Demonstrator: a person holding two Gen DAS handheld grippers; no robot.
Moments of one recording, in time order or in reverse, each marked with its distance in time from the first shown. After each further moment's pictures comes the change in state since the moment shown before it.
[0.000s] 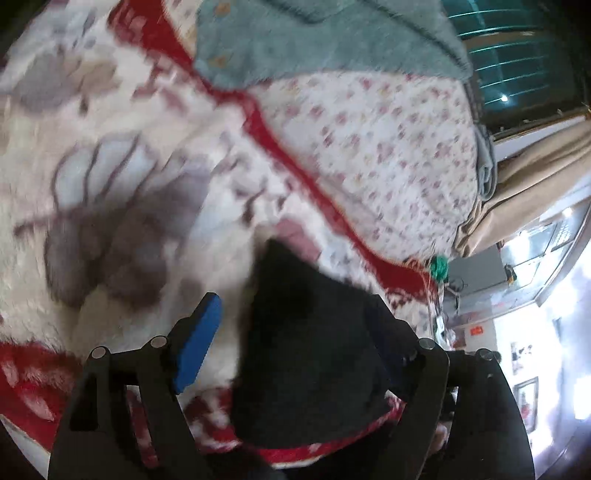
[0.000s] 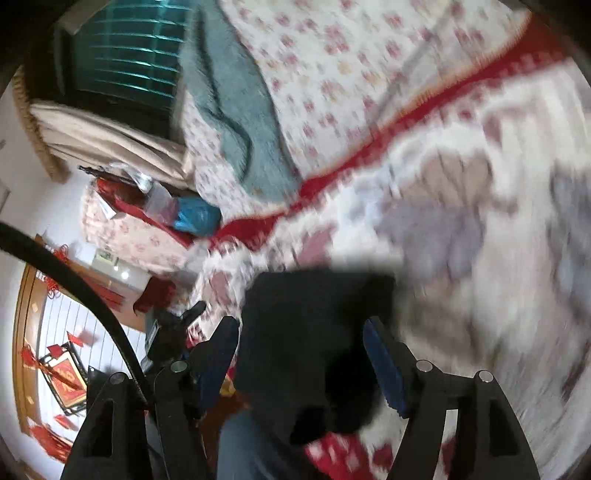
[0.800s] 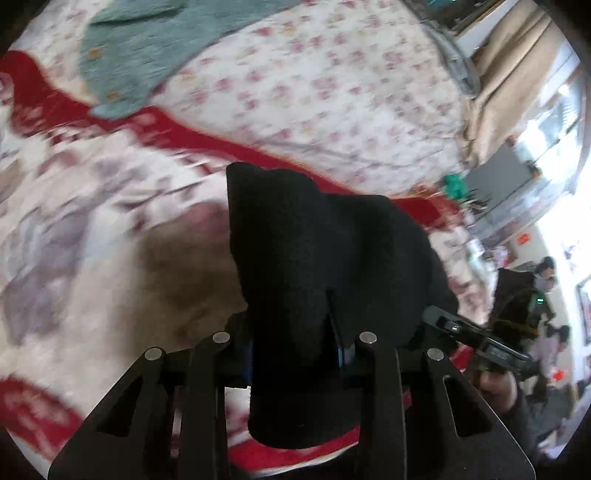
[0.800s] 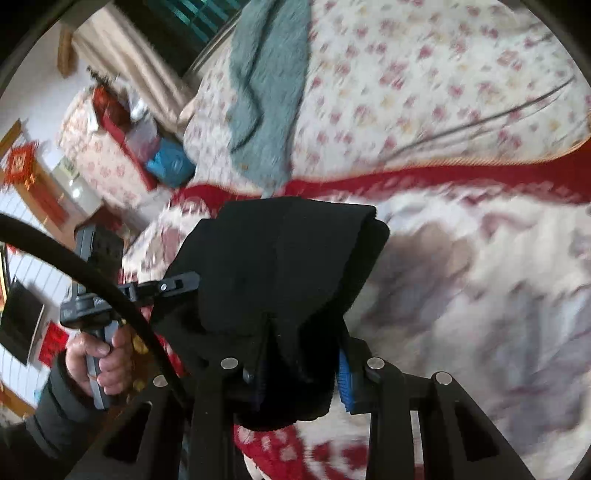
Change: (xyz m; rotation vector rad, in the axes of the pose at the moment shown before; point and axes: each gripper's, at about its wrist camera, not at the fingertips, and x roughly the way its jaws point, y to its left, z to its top) left arm 0.062 -0.138 -0.032 0.388 0.081 0.124; right arm -0.021 0.050 0.026 -0.367 -0.013 -0.274
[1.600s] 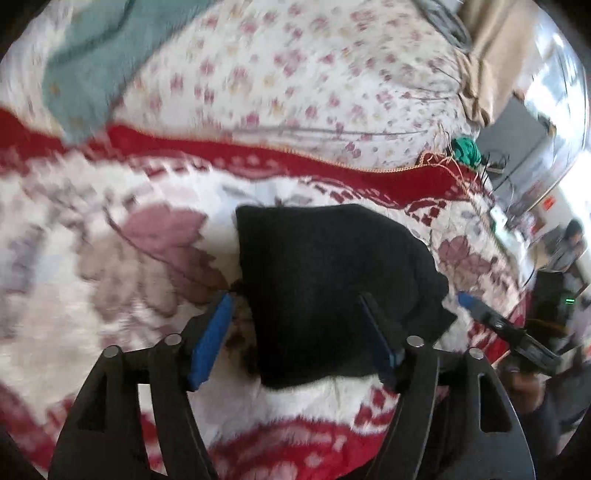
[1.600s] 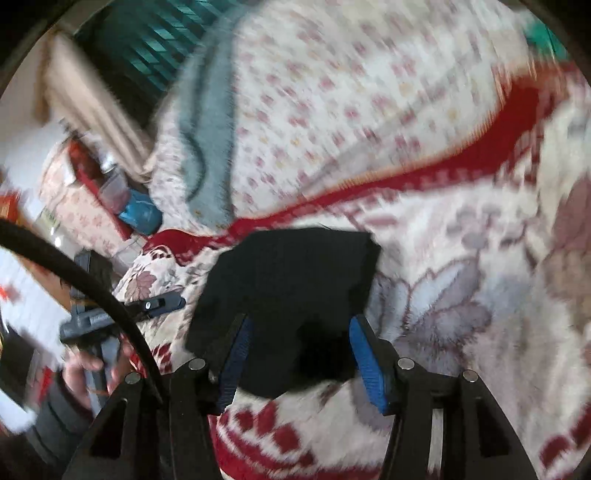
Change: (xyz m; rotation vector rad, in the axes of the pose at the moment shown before) left arm 0.044 -0.075 -0.024 0.160 -0.001 0.198; right arm -0.088 -0.074 -0.042 0.057 -0.157 -0.087
